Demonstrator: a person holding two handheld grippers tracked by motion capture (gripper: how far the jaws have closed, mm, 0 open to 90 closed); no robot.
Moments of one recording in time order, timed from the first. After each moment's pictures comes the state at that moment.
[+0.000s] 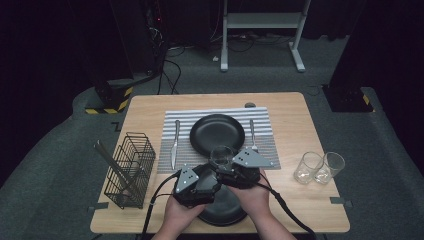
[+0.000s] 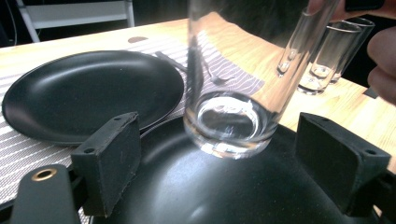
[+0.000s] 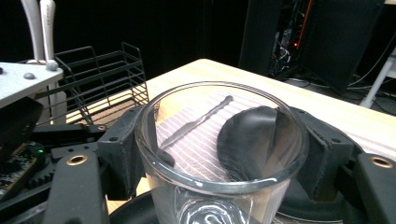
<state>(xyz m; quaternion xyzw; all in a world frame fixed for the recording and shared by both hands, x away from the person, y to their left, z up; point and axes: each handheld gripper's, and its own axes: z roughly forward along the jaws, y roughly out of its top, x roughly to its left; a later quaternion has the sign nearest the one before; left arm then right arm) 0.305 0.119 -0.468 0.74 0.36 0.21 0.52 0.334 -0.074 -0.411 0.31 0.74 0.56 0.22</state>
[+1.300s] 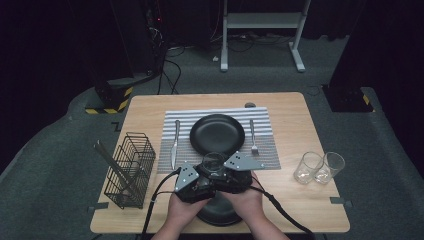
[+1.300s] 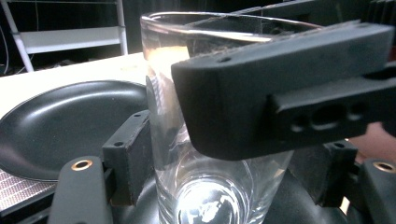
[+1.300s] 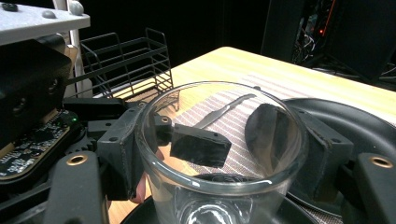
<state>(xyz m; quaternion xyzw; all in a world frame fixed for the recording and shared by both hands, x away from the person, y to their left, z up) 0.310 0.117 -0.460 0.72 0.34 0.21 0.56 0.329 -0.057 -0.422 0.30 0.76 0.56 0.18</state>
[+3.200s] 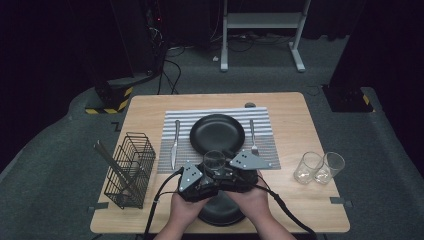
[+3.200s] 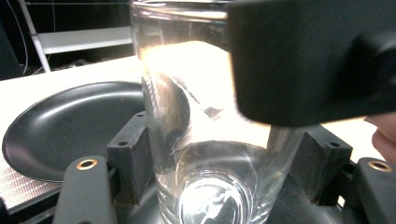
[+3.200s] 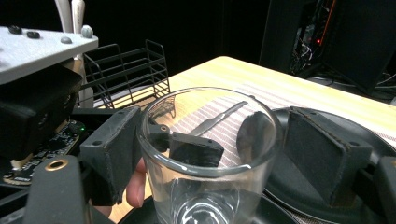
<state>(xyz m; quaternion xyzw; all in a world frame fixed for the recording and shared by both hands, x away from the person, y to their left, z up) 0.309 0.108 -0.458 0.72 0.36 0.23 0.55 0.328 -0.071 -0.412 0.29 0.75 0.57 0.18</state>
